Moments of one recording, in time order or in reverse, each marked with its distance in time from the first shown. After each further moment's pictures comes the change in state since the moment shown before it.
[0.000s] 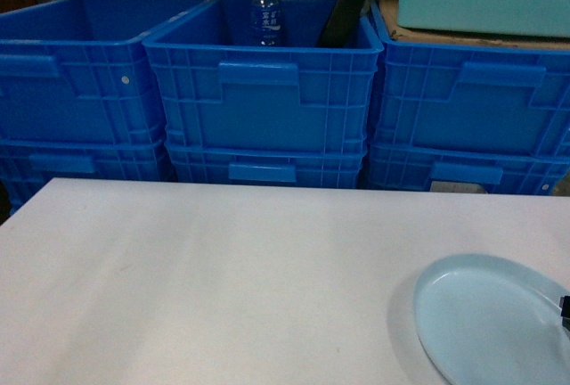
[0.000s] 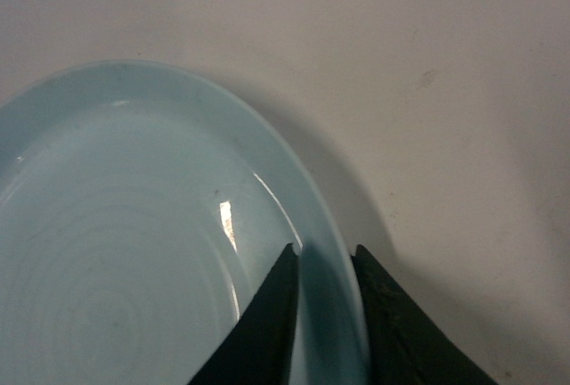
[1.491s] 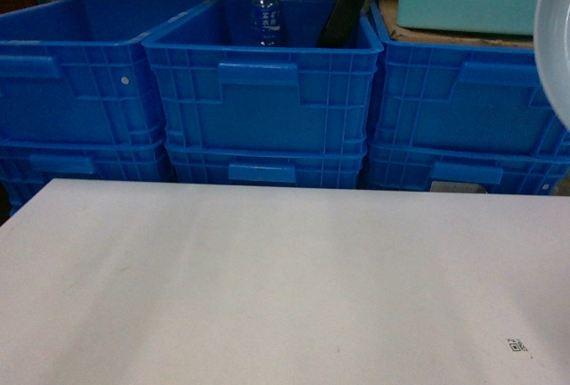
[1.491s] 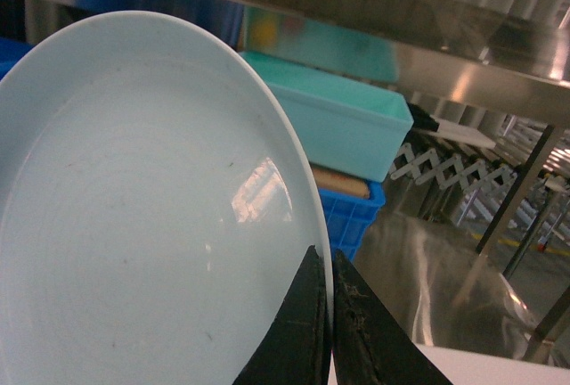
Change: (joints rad) left arm 0.000 0.000 0.000 0.000 0.000 0.000; right arm 0.035 -1.299 -0.277 -0.042 0.090 -0.489
